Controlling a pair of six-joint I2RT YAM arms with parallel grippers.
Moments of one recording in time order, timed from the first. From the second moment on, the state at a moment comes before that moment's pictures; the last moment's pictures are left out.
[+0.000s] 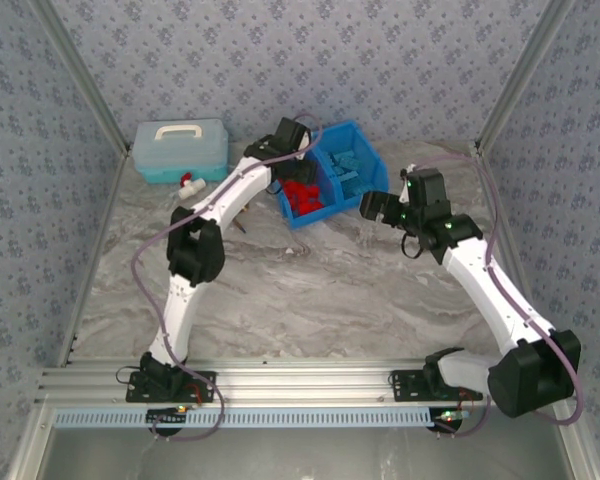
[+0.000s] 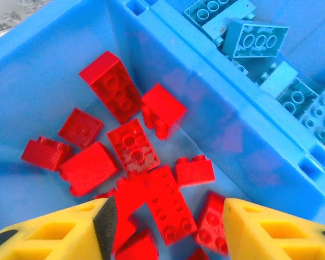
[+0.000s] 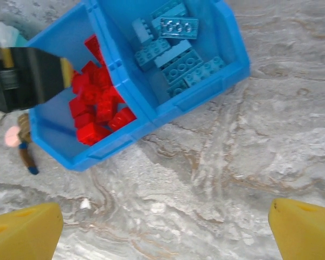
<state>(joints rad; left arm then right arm) -0.55 2.29 2.19 -0.73 -0.05 -0.18 0.30 1.20 1.06 -0.53 0.00 0.44</state>
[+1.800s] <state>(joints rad) 0.00 1.53 0.42 0.67 -0.12 -0.01 -0.02 1.52 0.39 0.69 0.06 0.00</state>
